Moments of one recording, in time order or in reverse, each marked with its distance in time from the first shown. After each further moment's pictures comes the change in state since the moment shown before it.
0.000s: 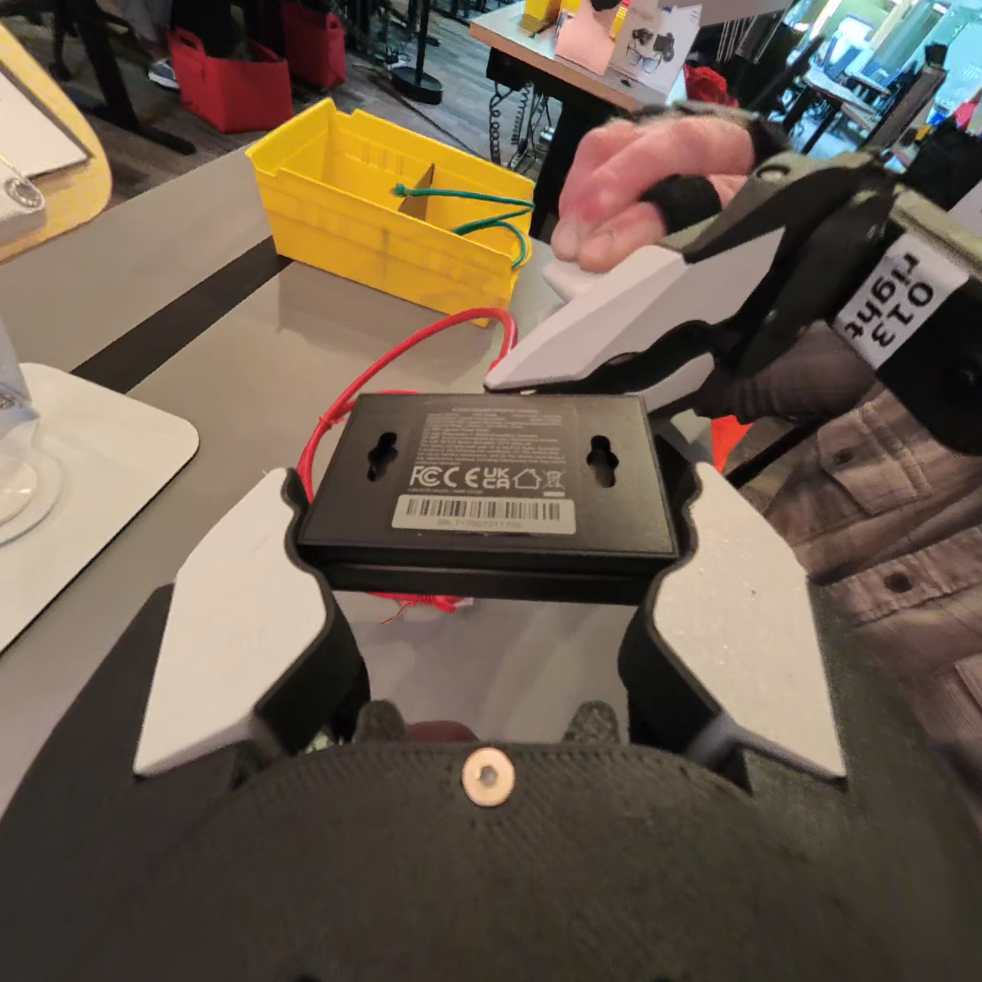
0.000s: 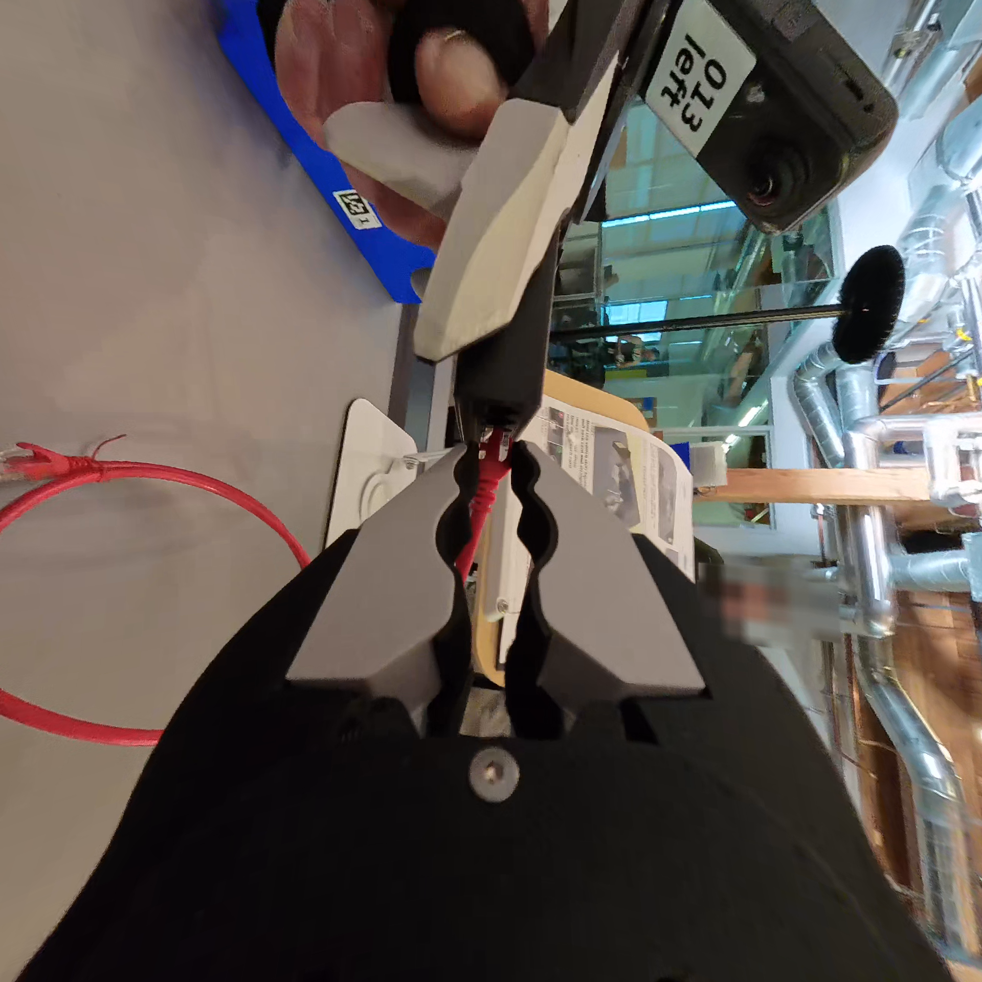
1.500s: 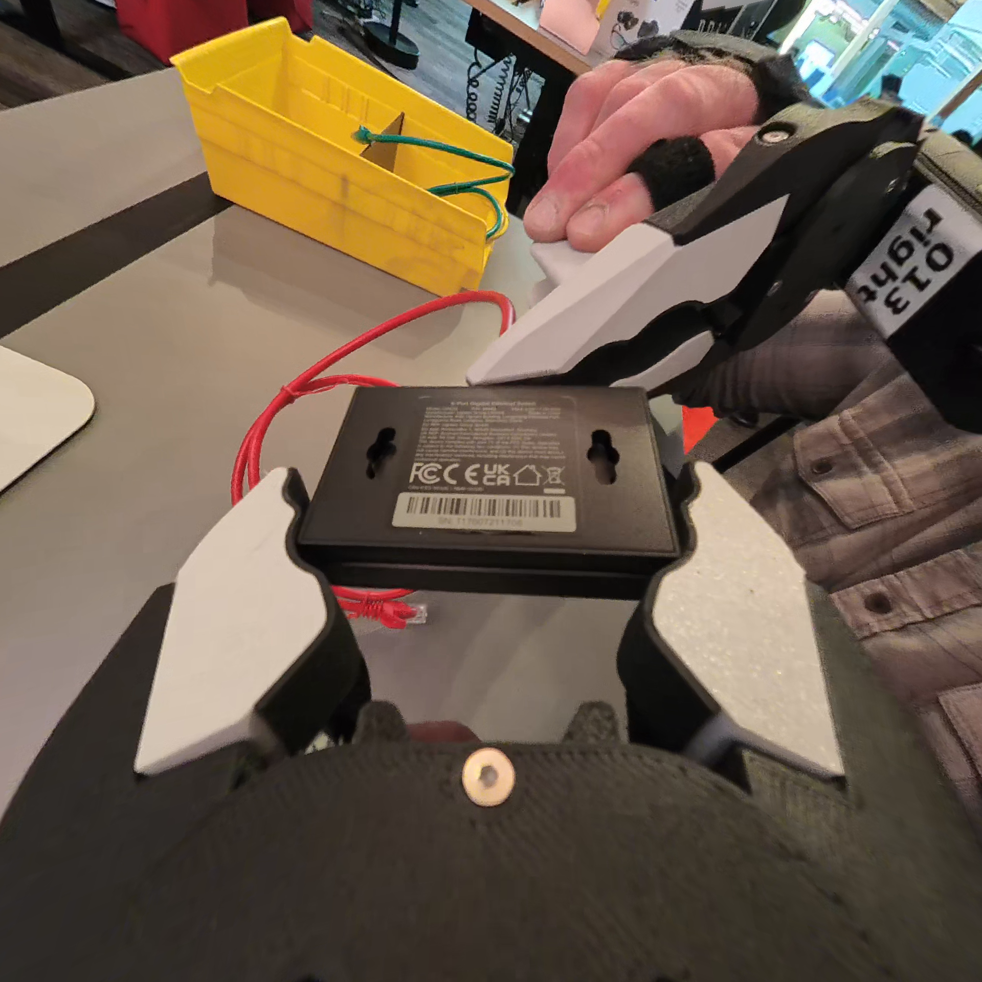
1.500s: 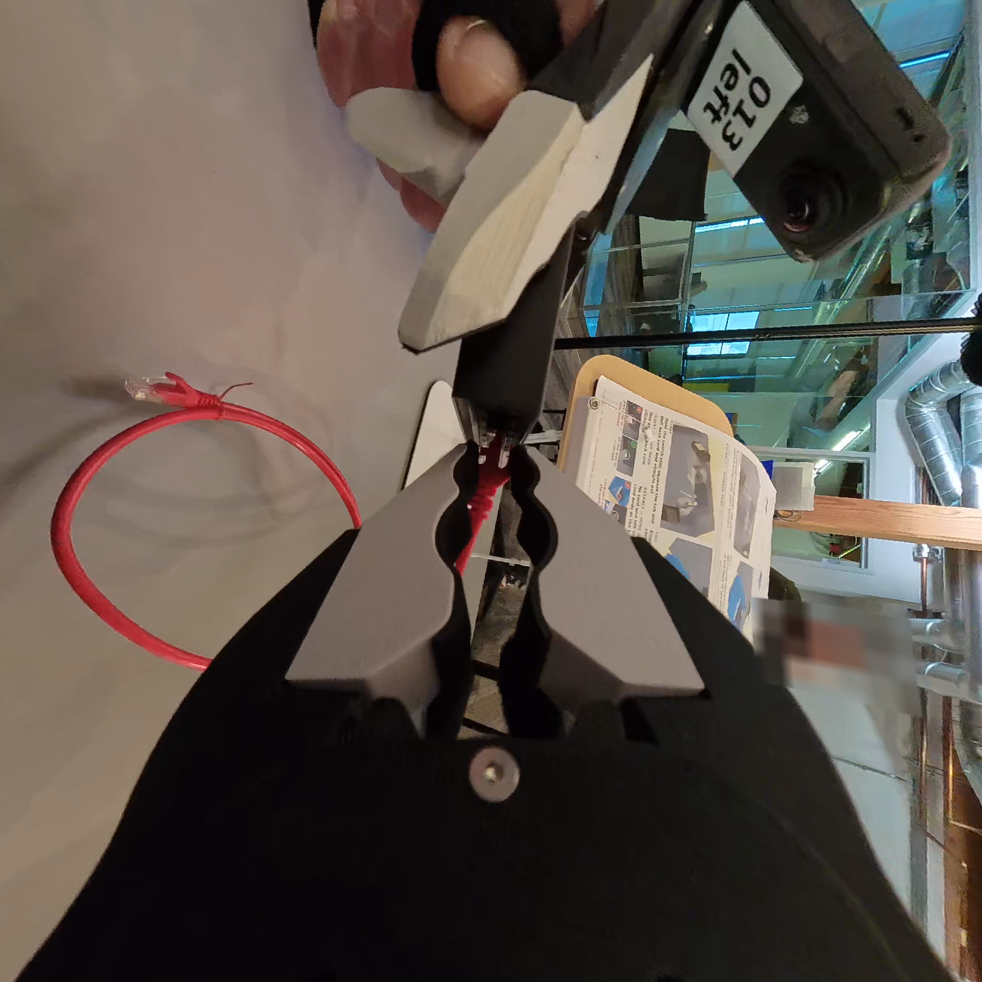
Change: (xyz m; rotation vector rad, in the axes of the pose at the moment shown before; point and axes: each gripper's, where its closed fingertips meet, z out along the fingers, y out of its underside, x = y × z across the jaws) left arm 0.013 0.022 0.032 -0.025 0.054 -0.088; right arm -0.031 0.010 -0.015 0.006 -0.171 -0.005
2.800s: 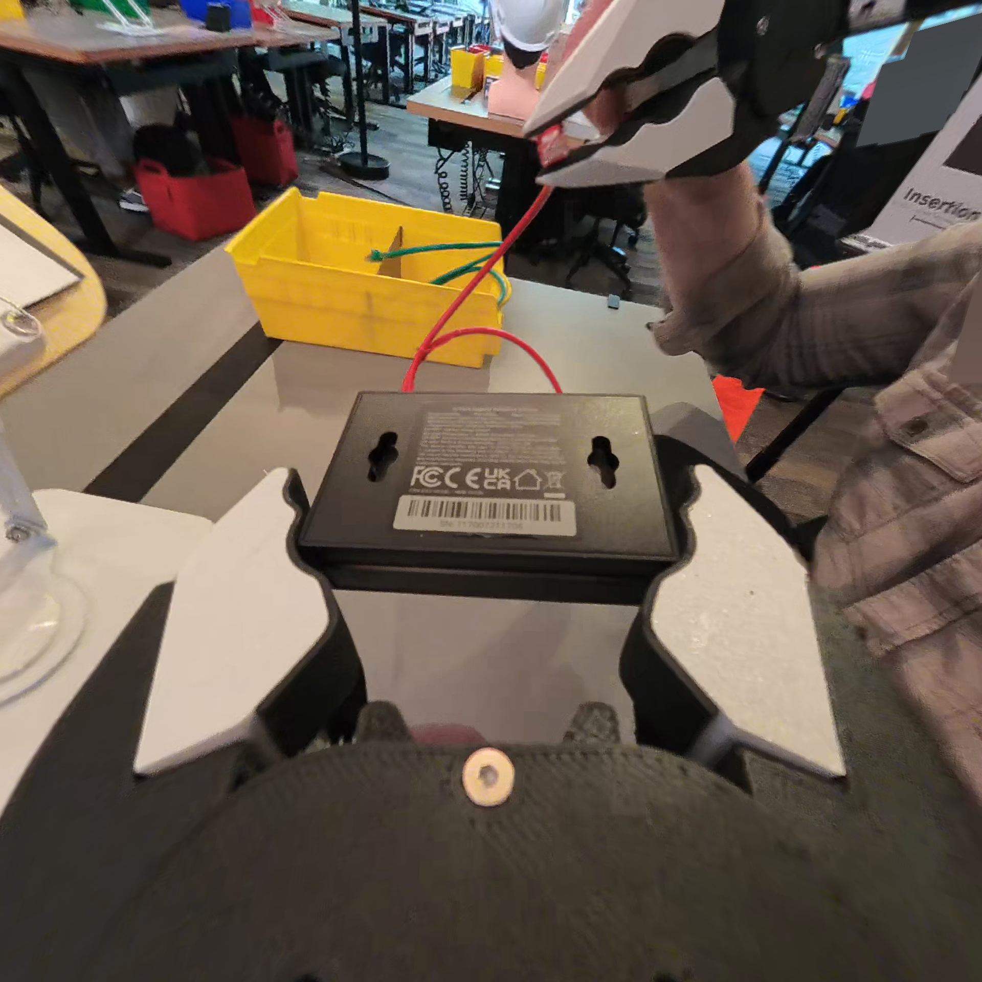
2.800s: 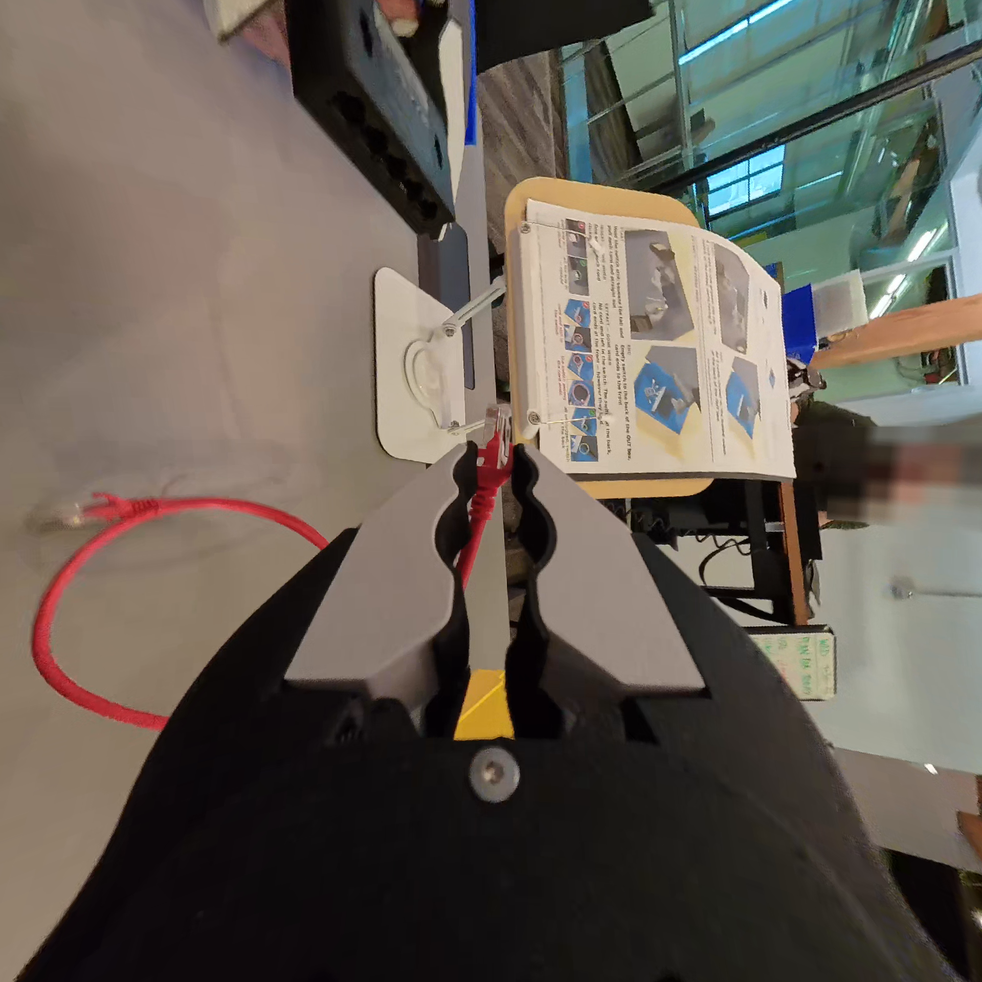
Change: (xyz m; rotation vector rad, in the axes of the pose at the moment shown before) left arm -0.028 -0.034 -0.011 0.101 0.037 0.258; right arm 0.047 0.096 -0.087 -0.121 0.038 0.303
